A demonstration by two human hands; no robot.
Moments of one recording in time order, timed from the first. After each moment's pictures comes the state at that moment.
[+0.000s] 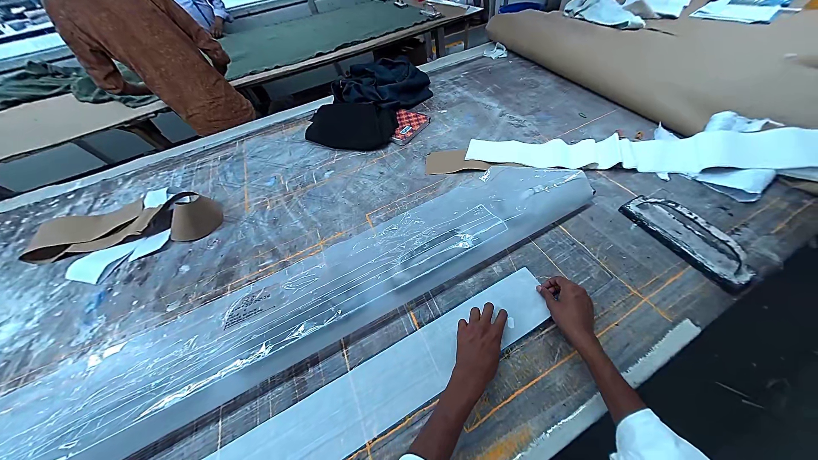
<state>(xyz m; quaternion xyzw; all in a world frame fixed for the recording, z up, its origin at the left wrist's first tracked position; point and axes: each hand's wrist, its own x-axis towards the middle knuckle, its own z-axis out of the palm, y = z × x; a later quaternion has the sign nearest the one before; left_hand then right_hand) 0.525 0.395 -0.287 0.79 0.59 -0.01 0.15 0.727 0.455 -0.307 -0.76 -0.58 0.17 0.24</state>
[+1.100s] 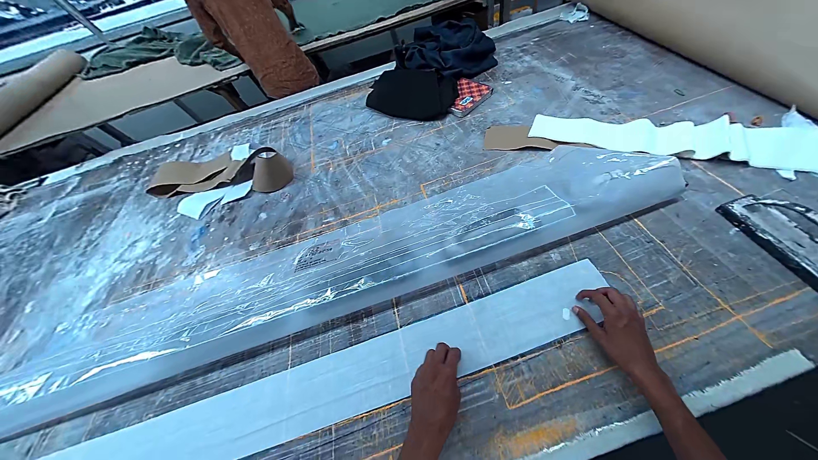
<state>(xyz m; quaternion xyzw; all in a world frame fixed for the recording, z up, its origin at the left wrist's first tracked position) 0.387 0.263 -0.288 0.65 0.74 0.07 0.16 0.720 0.419 -0.342 -0.59 -0.77 0.11 0.23</state>
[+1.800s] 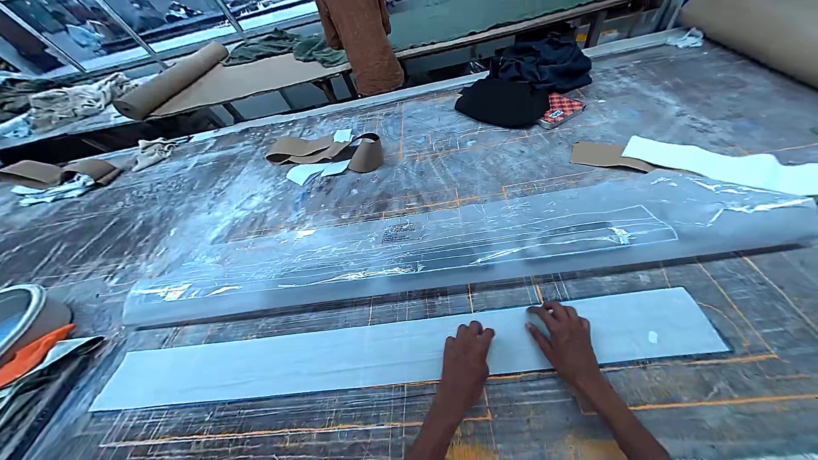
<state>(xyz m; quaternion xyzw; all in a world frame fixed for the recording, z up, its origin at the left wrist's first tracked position) 0.310 0.251 -0.282 0.64 0.75 0.07 0.18 0.510 0.371 -0.341 -0.46 -0.86 0.12 0.21</state>
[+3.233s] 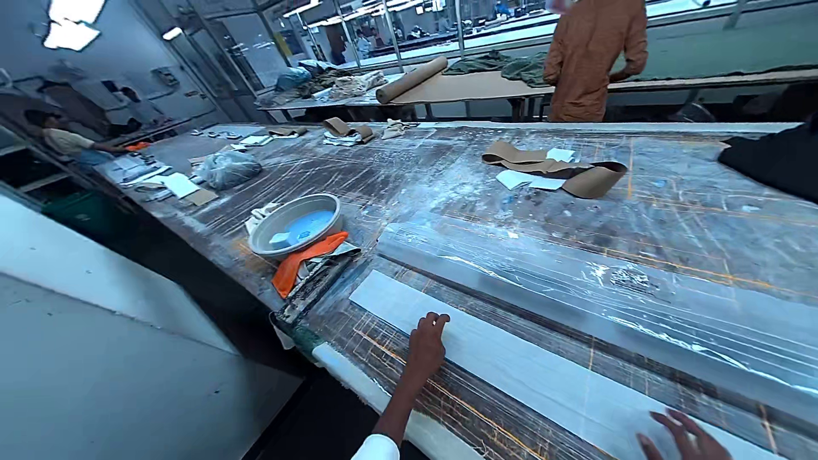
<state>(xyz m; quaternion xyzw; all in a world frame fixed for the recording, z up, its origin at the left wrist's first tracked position) -0.118 -0.018 -0.286 0.33 0.93 0.12 0.08 0.297 0.234 -0.324 -0.36 -0.90 0.19 0.16</state>
